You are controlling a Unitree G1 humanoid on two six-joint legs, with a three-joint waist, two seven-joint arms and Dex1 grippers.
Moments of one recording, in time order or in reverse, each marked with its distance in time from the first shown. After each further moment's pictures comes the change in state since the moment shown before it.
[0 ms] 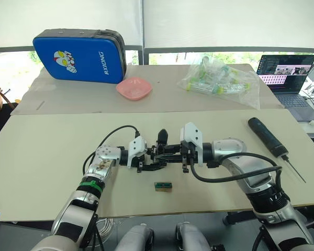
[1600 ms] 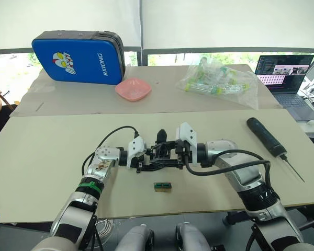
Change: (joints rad) left arm 0.017 0.007 0.000 -0.030 -0.002 0.035 0.012; right arm -0.017 0.073 -0.006 0.085 0.013 -0.032 0.015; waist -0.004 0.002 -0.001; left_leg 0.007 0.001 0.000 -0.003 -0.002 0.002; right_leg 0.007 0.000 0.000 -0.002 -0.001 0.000
